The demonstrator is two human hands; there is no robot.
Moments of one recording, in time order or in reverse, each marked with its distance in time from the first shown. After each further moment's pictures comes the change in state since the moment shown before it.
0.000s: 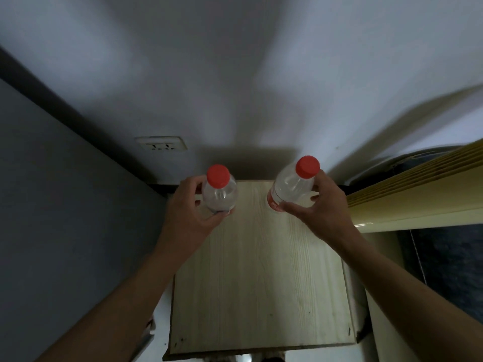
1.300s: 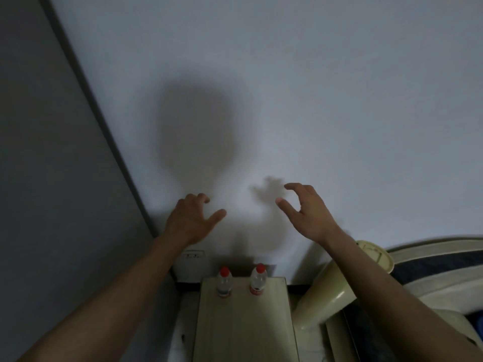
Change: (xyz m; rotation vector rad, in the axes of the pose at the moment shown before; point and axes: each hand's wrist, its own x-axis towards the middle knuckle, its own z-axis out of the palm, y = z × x) left_hand 0.031 0.375 -0.259 0.491 -0.063 0.031; right_hand -0.074 -0.304 -0.344 -0.150 0.076 -0.307
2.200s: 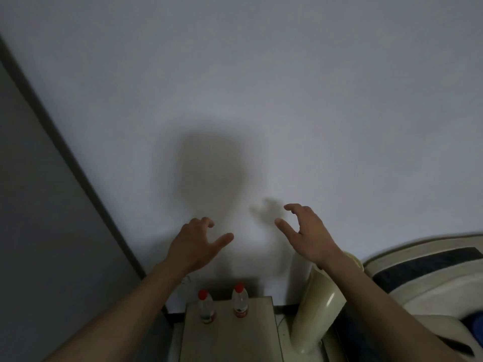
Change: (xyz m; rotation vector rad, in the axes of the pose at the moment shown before) left_hand -0.020 0.103 0.035 0.025 -0.069 0.052; right_hand -0.045 0.074 -0.059 0.052 0.076 0.051
